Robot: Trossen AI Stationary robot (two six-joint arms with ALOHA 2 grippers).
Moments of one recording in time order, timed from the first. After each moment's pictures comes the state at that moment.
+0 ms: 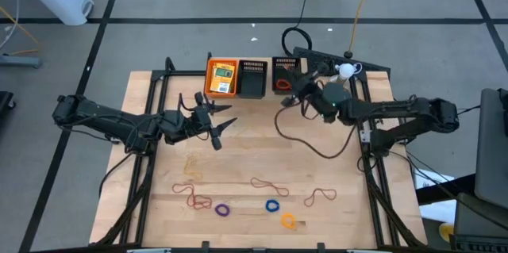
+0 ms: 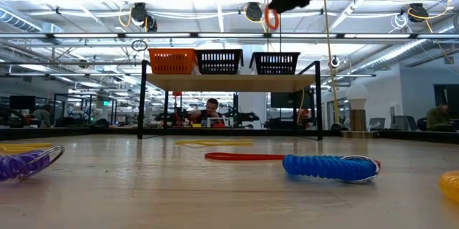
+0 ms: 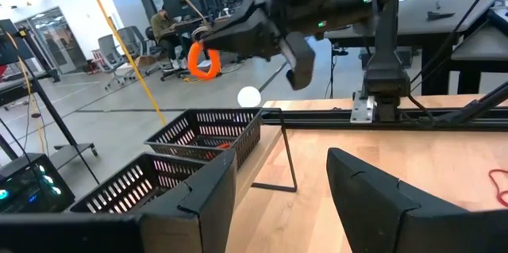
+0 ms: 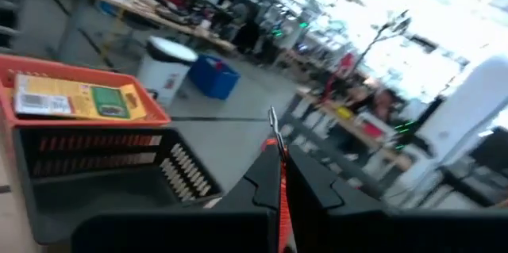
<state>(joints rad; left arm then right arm) -0.15 1.09 0.73 0.31 -0.55 0.18 -0.17 1.26 0.85 0.47 0.70 -0.52</state>
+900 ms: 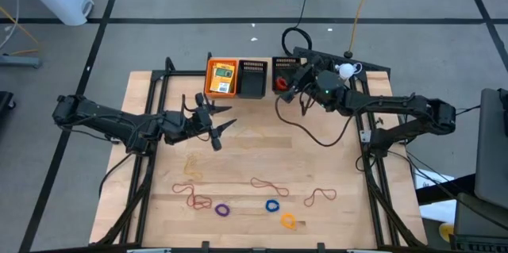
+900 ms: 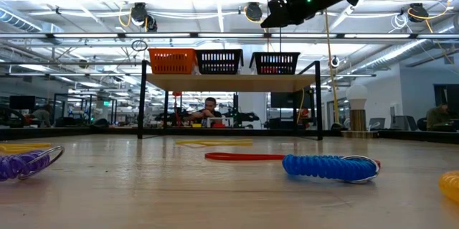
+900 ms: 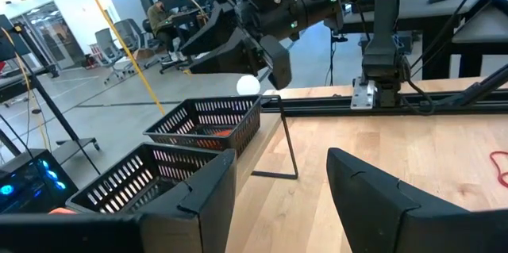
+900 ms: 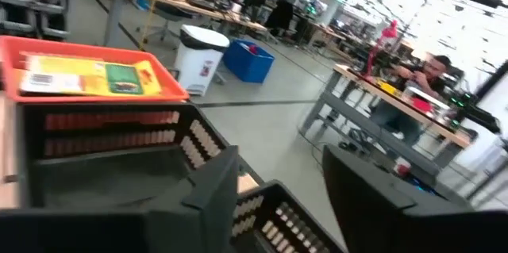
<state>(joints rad) -0.15 1.09 0.72 0.26 -0.55 0.18 -0.33 1.29 0.85 0.39 0.48 -0.35</state>
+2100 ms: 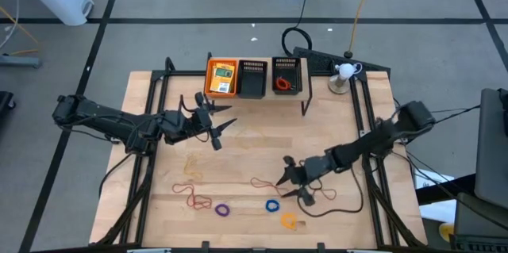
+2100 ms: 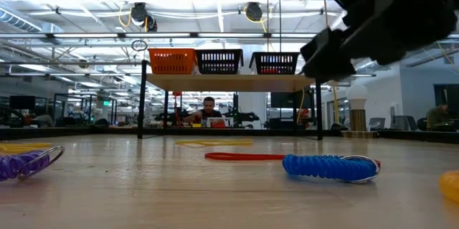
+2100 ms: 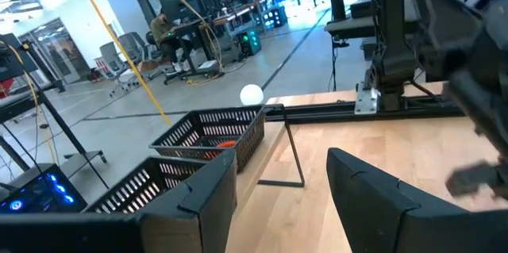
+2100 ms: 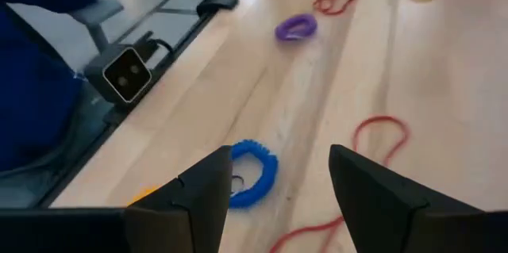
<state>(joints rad) -0.15 1.09 0.72 0.30 -0.55 0.24 0.38 1.61 0.58 0.59 -0.10 0.16</state>
